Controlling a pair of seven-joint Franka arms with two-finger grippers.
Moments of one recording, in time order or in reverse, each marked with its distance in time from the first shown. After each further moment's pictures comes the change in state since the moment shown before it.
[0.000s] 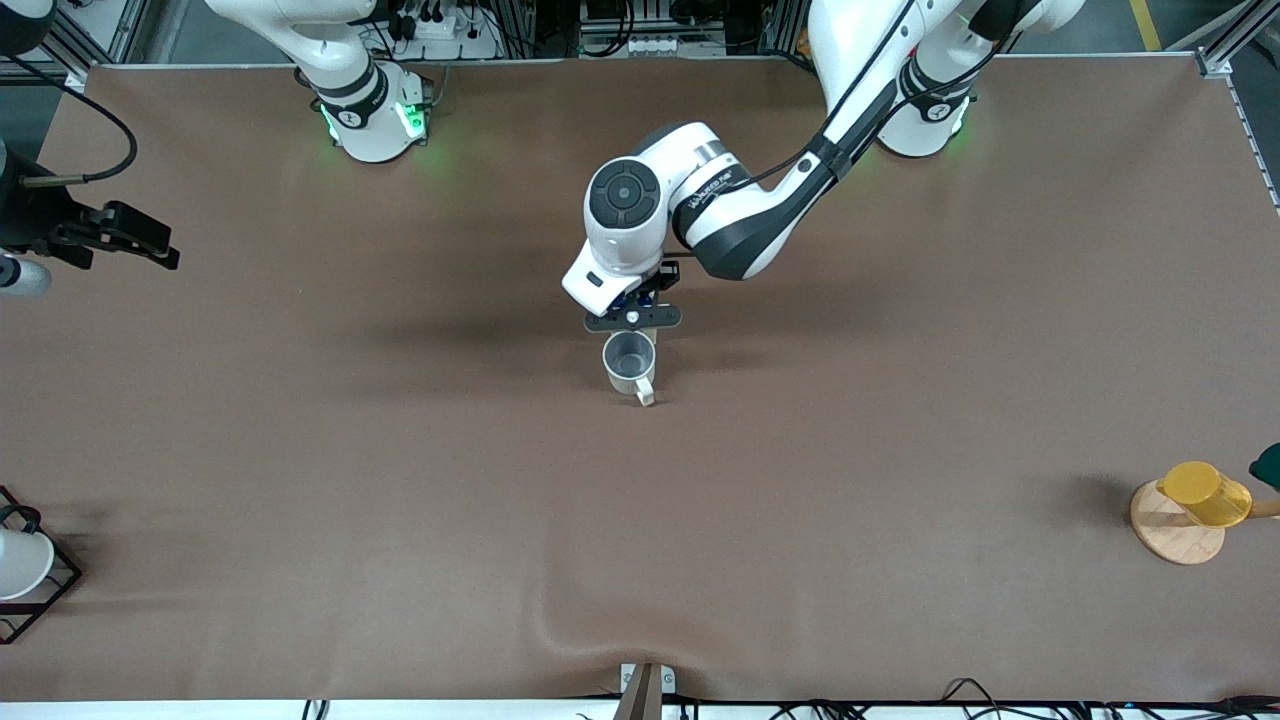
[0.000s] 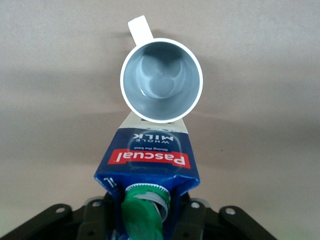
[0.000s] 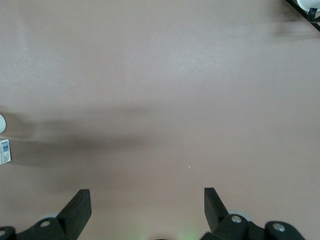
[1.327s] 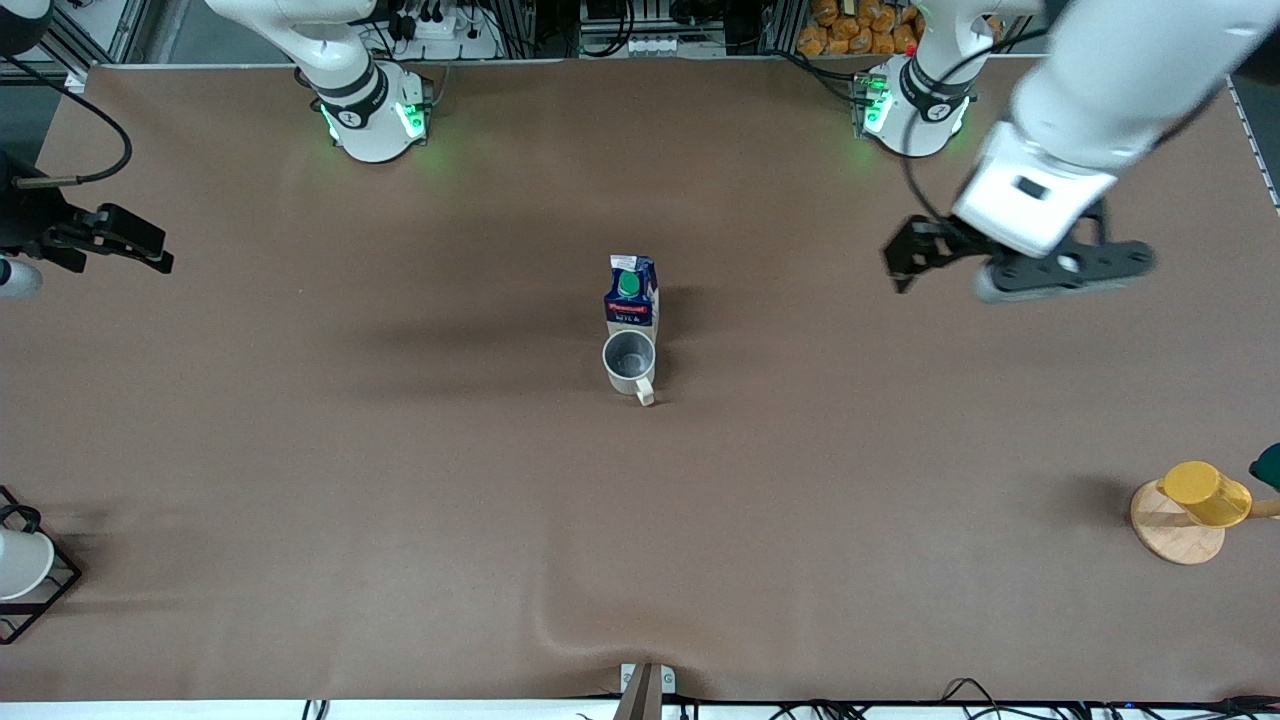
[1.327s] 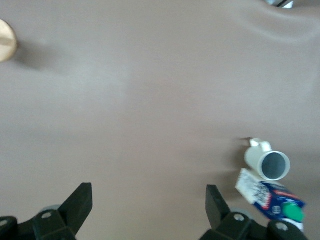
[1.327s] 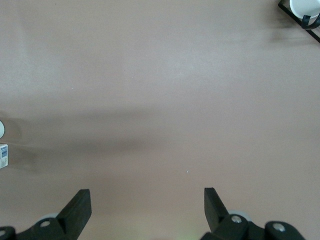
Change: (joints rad) left arm 0.562 -0.498 0.010 0.042 -0.007 -0.386 0.501; right arm -0.003 0.000 -0.001 0.003 -0.006 0.021 0.000
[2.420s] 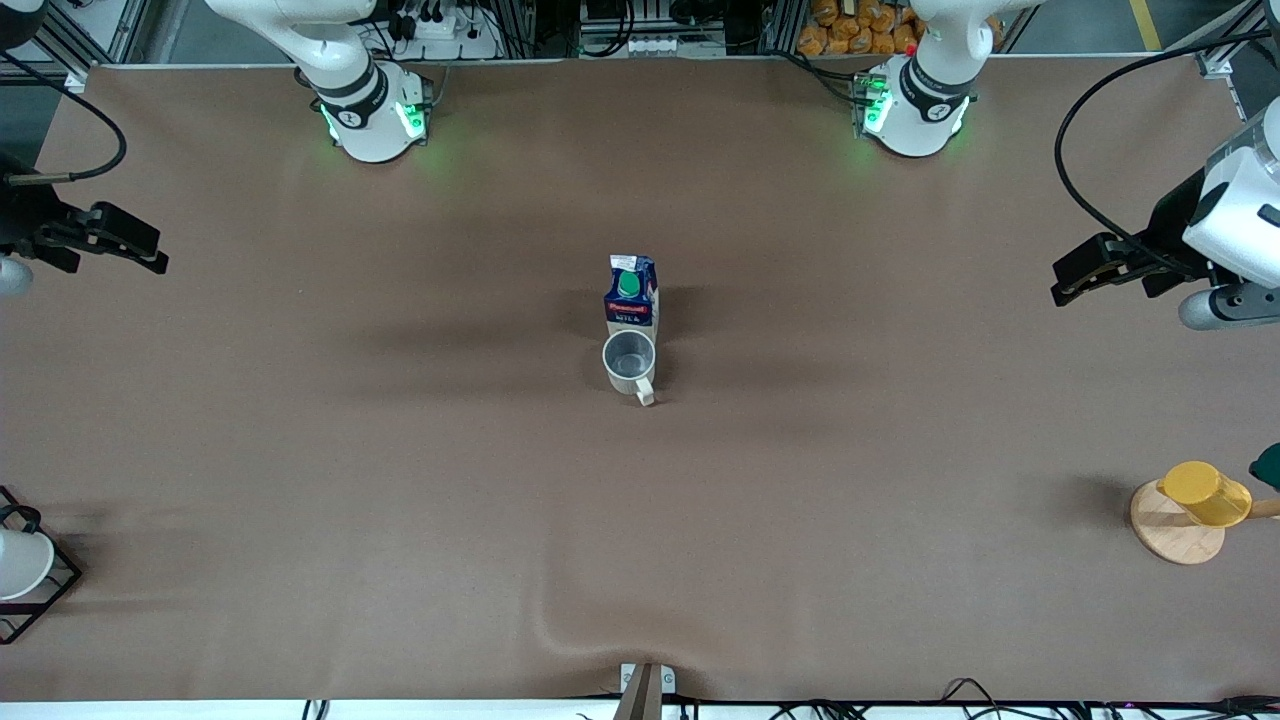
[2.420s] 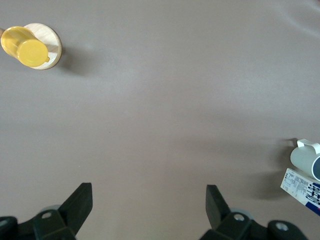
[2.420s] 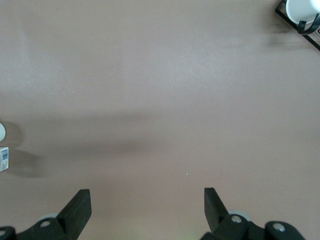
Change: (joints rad) left arm 0.224 -0.032 -0.004 -0.028 -0.031 -0.034 0.230; right arm -0.002 0.000 0.002 0.012 -0.002 0.002 0.000
